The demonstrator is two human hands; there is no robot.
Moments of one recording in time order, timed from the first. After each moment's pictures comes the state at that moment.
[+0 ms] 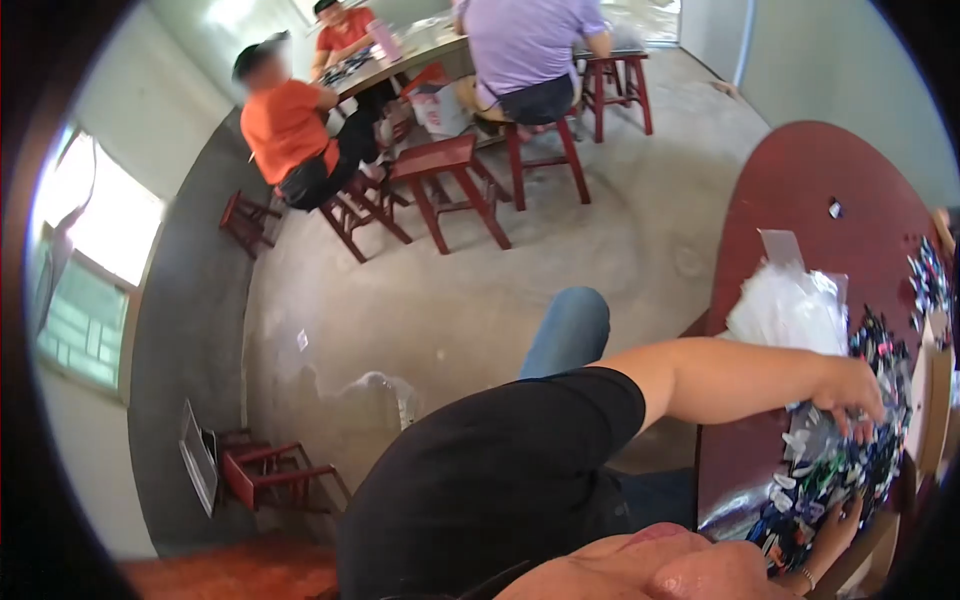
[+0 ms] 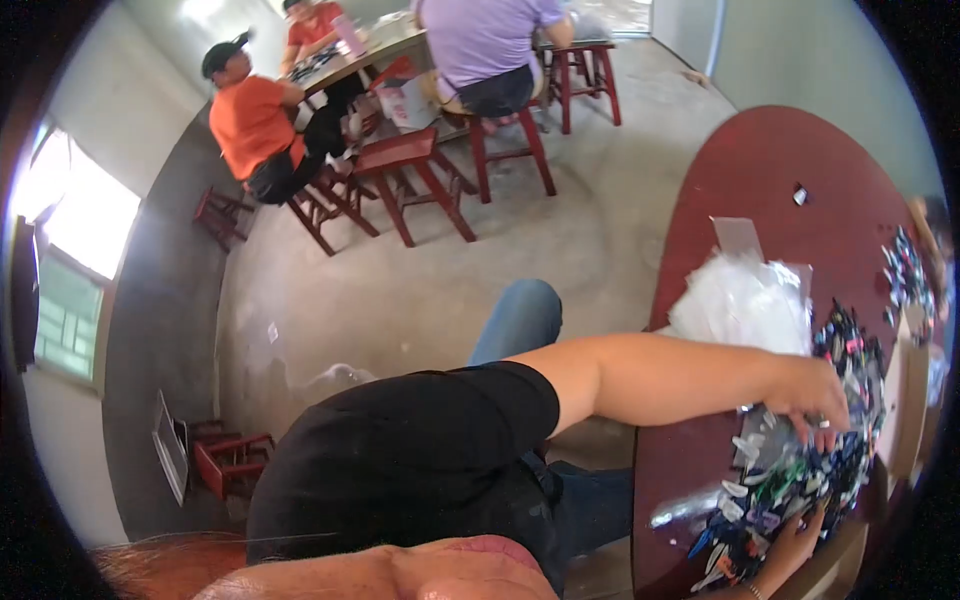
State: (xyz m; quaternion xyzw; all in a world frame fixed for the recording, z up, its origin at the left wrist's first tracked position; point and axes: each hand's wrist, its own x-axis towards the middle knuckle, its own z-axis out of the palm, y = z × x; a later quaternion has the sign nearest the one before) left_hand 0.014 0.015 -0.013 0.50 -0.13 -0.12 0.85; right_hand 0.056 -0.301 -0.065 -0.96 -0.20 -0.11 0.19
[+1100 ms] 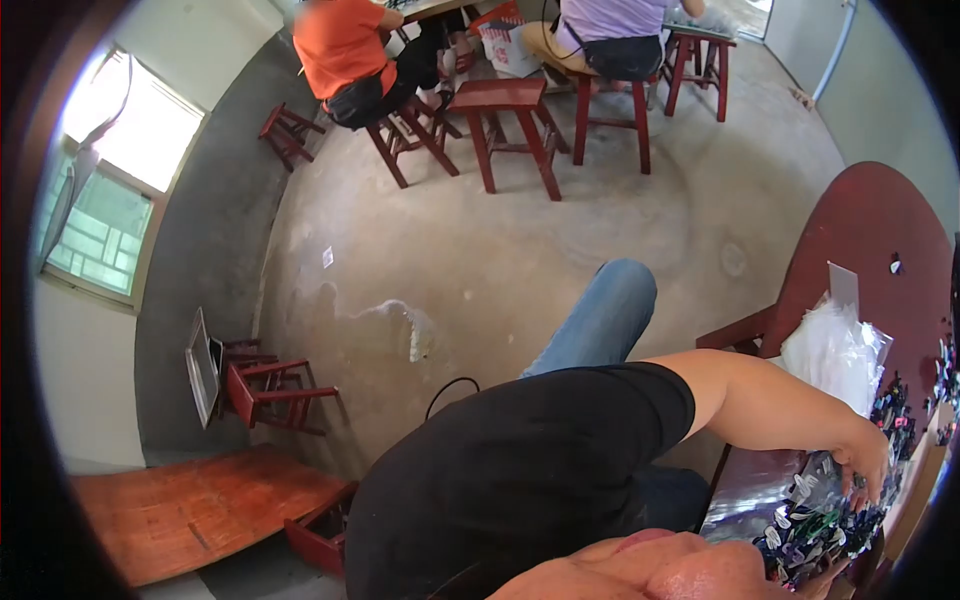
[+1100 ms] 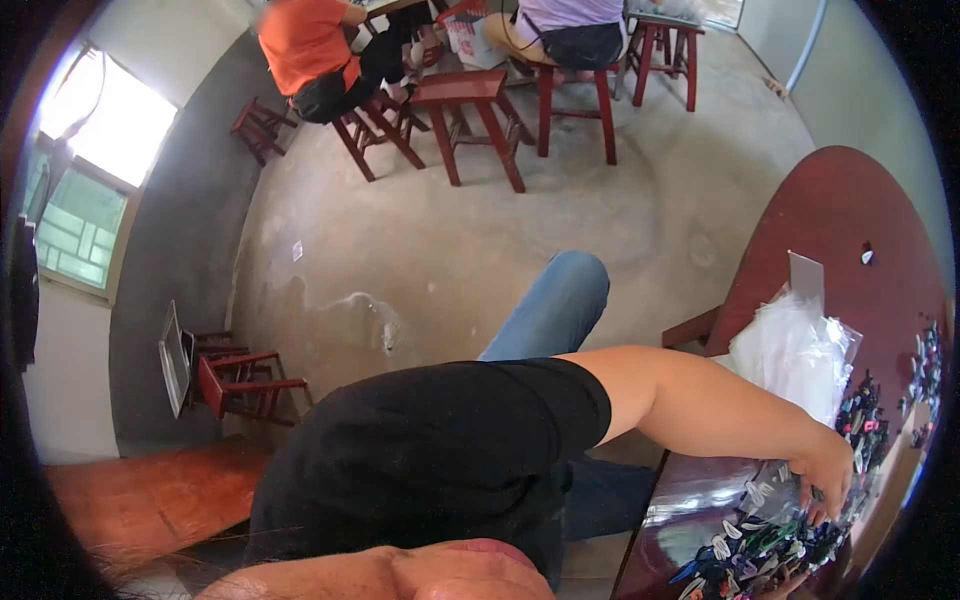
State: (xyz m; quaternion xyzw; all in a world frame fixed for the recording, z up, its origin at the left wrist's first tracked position) left_hand 0.045 0.005 -0.026 0.55 -0.19 -0.16 0.80; right_hand 0.034 -0.280 -0.025 -0.89 -0.29 -0.12 0.33
